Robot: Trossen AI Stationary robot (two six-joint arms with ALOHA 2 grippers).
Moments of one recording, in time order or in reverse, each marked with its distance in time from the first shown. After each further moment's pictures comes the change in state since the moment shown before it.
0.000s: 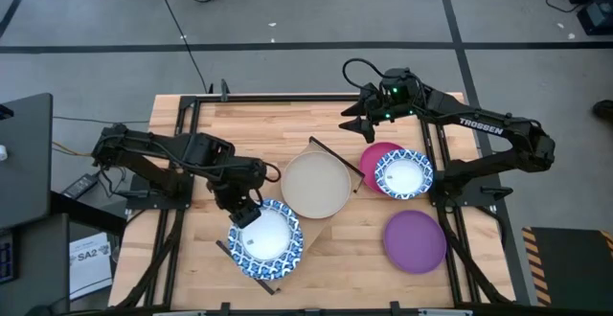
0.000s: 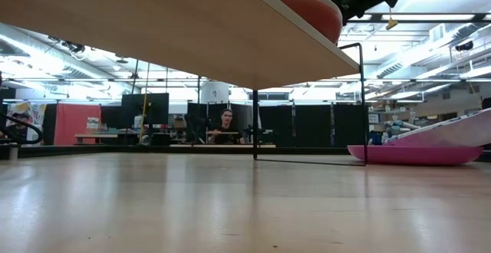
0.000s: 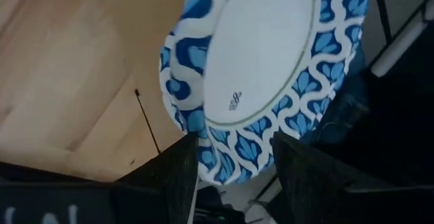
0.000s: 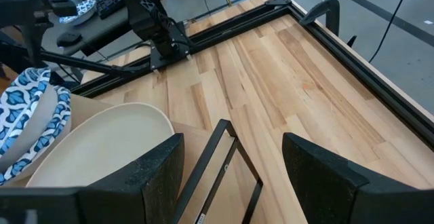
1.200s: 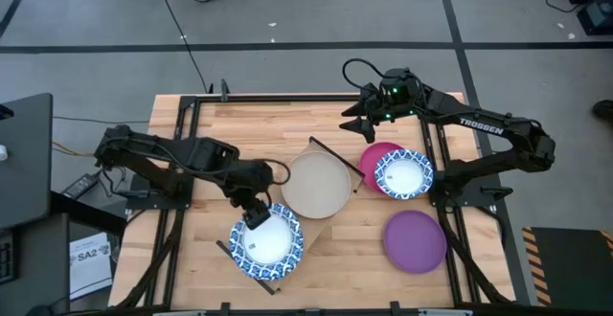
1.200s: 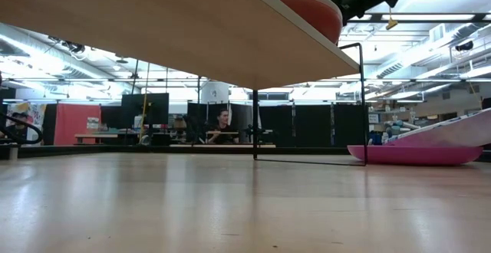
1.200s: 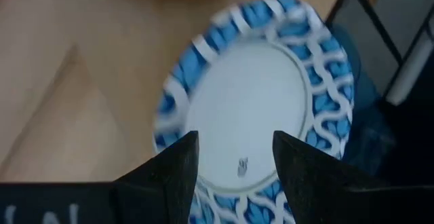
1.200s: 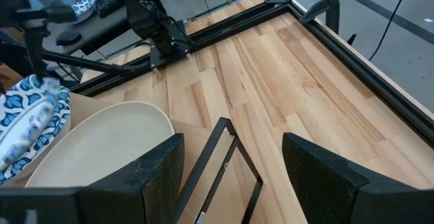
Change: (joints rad) left arm -0.024 0.028 -0.001 0.136 -0.193 0.107; right arm 0.000 0.000 0.000 -0.006 0.000 0.000
